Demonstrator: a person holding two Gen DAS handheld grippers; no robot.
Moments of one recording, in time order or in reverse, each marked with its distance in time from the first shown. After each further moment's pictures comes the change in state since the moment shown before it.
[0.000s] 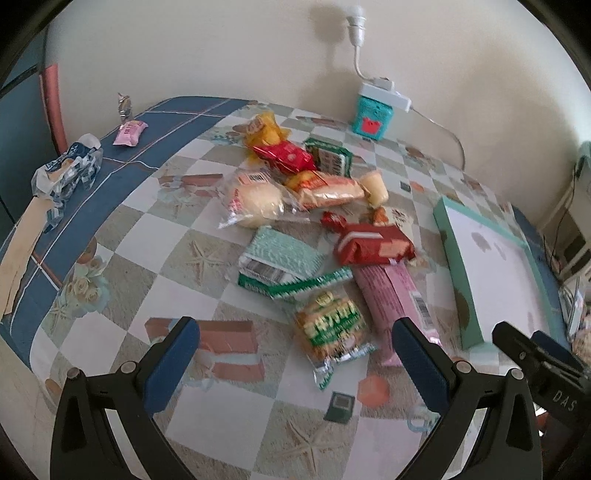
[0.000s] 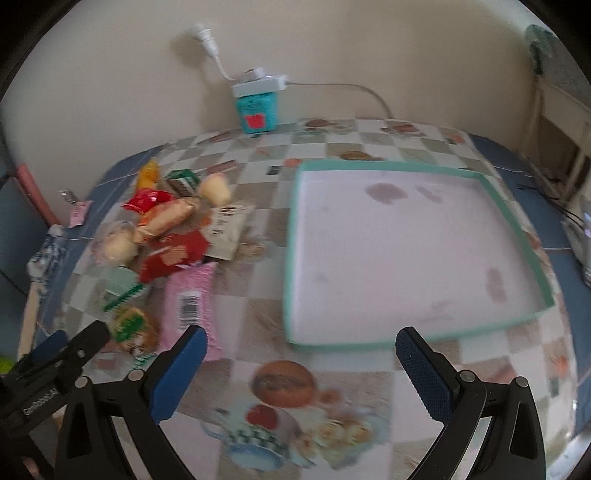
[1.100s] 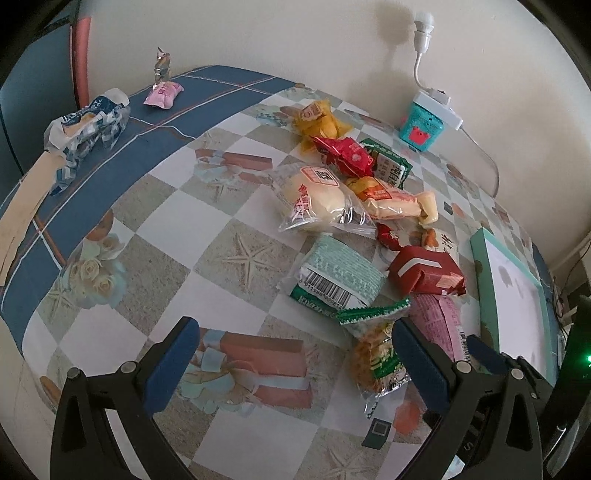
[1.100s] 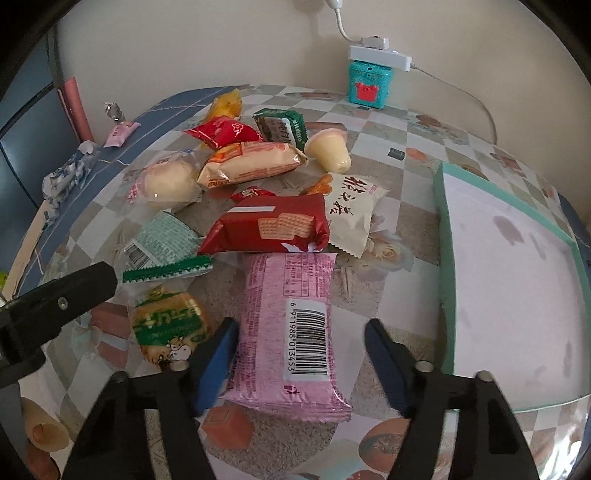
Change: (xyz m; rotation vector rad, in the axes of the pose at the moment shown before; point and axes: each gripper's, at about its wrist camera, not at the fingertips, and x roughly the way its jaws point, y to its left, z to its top) left arm 0.021 0.045 0.016 -0.141 0.045 0.014; right arm 0.070 0.096 0.000 -0.292 0.087 0.075
